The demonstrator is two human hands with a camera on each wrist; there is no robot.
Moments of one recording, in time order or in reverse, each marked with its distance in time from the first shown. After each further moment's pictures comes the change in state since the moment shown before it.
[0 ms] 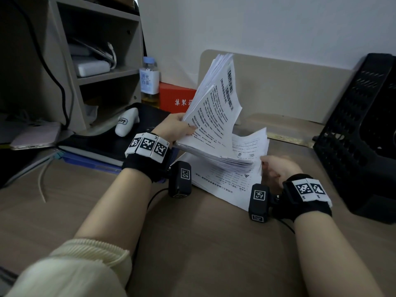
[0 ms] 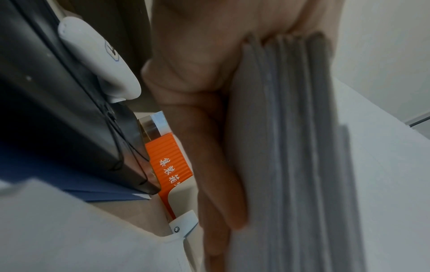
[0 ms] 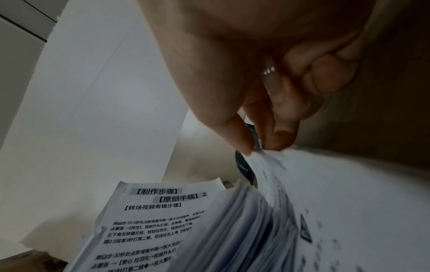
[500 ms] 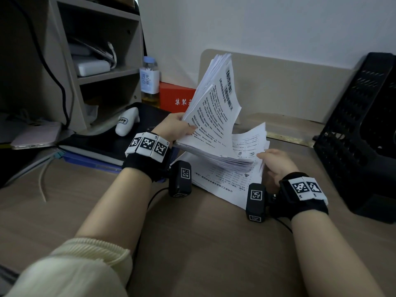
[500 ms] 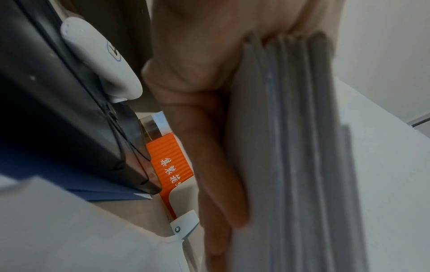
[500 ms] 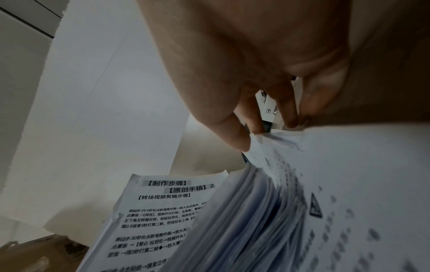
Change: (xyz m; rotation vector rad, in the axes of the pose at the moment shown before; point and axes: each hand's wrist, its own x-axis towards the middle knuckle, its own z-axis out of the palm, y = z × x) left_hand -0.004 0.003 0.001 0.028 0.020 0.014; right_hand -0.011 -0.009 0.006 0.082 -0.031 -0.082
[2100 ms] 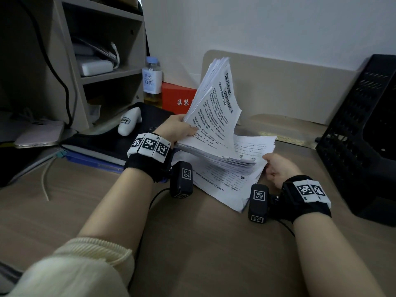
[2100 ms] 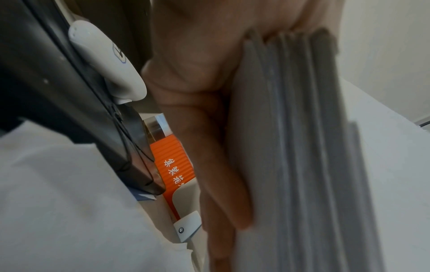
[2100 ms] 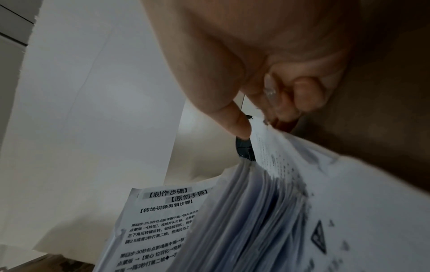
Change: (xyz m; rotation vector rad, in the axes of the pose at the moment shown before) left_hand 0.013 -0.011 -0.002 -0.076 -0.016 -0.035; right_hand 0.016 0.013 0.003 0.217 0.009 0.128
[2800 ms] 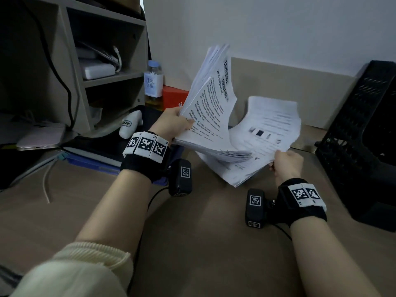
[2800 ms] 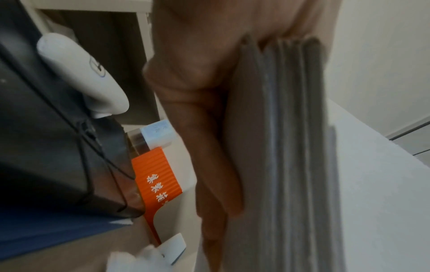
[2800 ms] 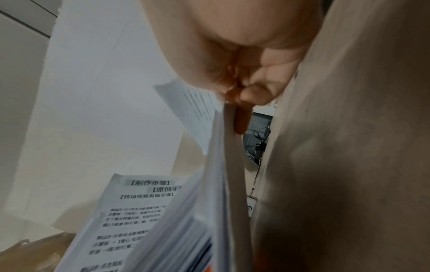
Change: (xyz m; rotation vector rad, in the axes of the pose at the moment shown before) left_hand -0.009 0.016 -0.008 -0.043 0.121 0.091; right_hand -0.024 -0.012 0.004 0.149 0.258 -0.336
